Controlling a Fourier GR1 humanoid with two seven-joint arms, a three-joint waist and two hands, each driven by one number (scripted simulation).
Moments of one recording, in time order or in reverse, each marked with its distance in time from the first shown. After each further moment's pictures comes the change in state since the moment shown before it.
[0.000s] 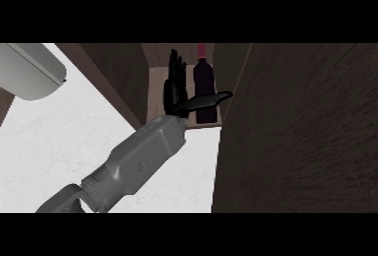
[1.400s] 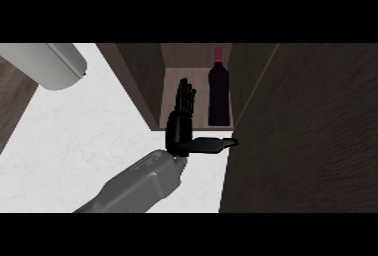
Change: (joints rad) left arm 0.291 0.059 -0.065 -0.396 -0.233 0.046 -0.043; right arm 0.056 -0.012 -0.013 -0.092 0.027 -0.048 0.064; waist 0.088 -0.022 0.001
